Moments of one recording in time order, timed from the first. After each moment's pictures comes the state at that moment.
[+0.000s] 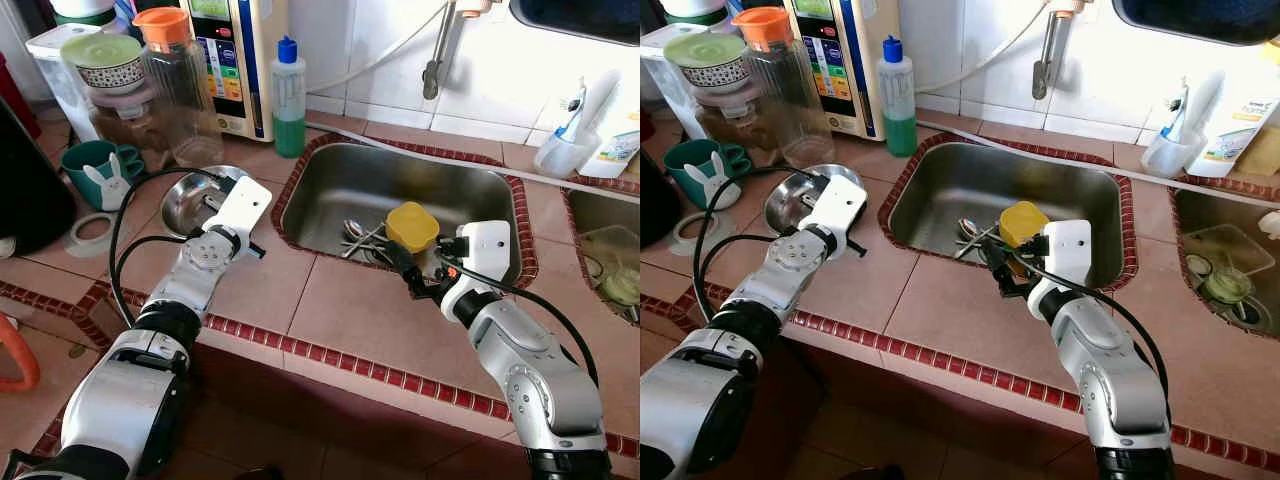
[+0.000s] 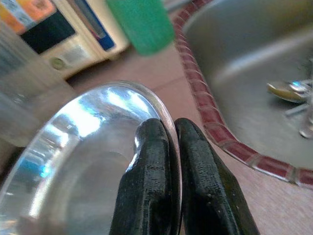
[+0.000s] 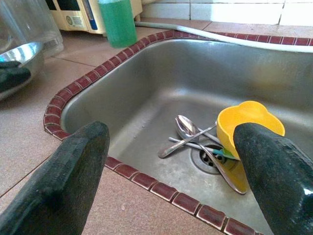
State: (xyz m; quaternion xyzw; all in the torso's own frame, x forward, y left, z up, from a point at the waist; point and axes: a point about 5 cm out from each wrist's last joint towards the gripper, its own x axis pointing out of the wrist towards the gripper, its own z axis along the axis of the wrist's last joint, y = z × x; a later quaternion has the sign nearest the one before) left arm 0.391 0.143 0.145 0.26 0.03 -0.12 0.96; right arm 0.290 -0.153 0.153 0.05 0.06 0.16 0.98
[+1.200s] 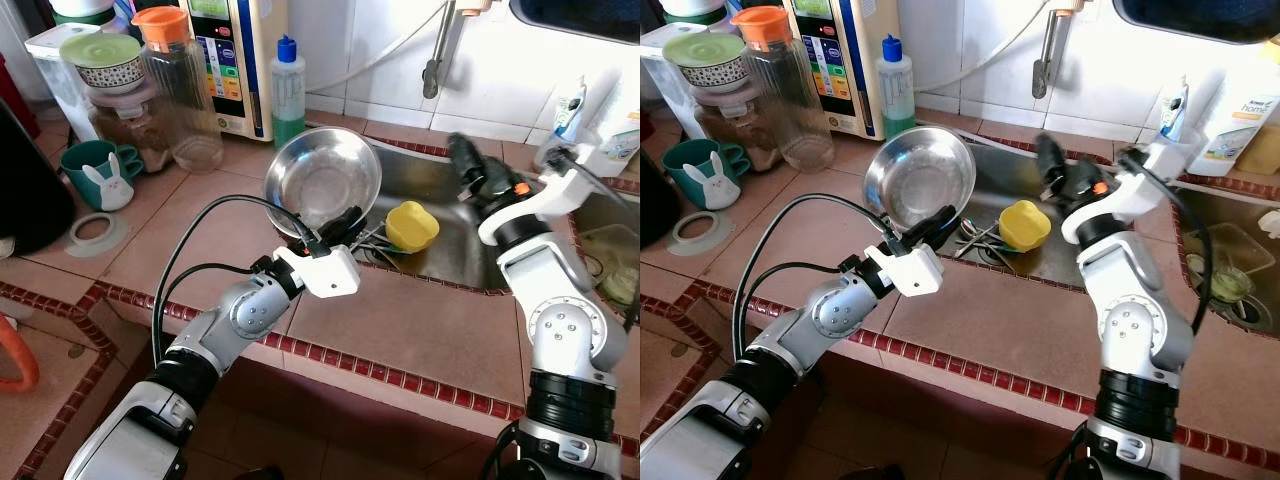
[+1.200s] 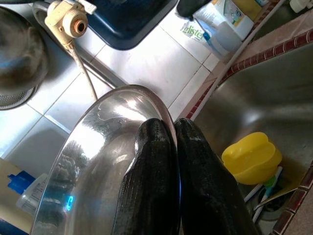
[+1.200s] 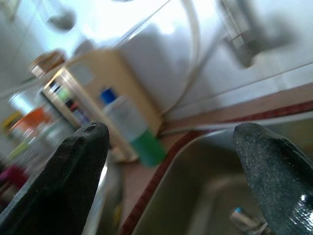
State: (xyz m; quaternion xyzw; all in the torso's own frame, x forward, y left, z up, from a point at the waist) left arm 0.324 0.054 0.149 0.38 -0.29 -0.32 0.82; right arm 0.322 -0.167 0.220 0.29 -0.06 0.17 0.94
